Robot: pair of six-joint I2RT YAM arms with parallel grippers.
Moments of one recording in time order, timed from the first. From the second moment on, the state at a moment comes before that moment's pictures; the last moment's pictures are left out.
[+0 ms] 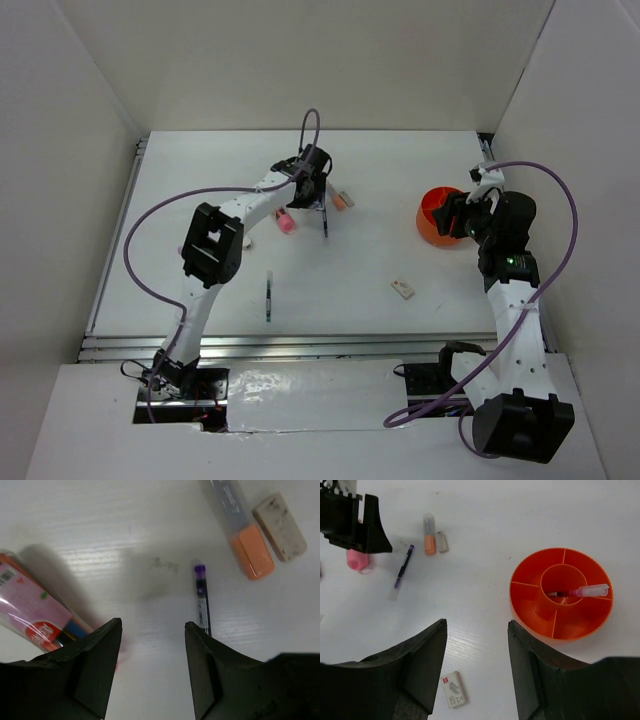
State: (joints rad) left arm -0.57 2.31 2.00 -0.72 -0.23 -0.43; right arm -0.18 0.89 0.84 -0.30 -0.46 -0.05
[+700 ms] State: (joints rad) left arm -0.63 2.35 1.99 -0.60 -0.18 -0.52; right arm -0.17 0.93 0.84 -0.30 -0.45 -0.05
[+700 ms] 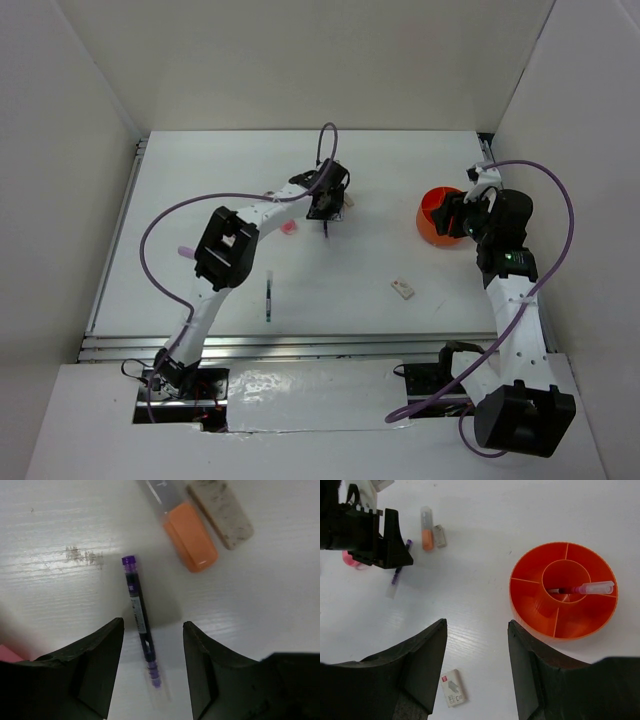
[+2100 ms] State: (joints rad) left arm -0.48 1.52 1.34 -0.53 0.35 -0.75; right arm 1.14 0.73 0.41 0.15 -0.02 -1.23
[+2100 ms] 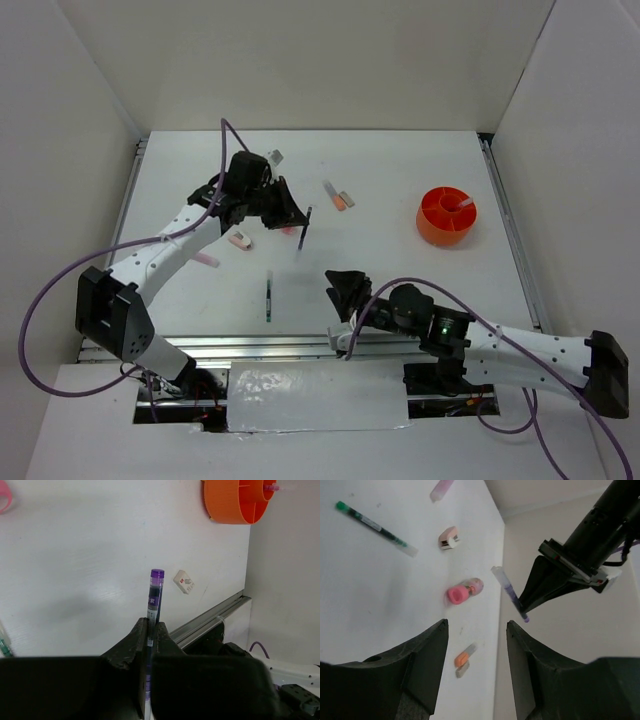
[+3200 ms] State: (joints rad) left arm -0.51 1.47 1.28 -0.58 0.24 -0.82; right arm 1.20 1.24 0.50 0.58 0.14 -1.48
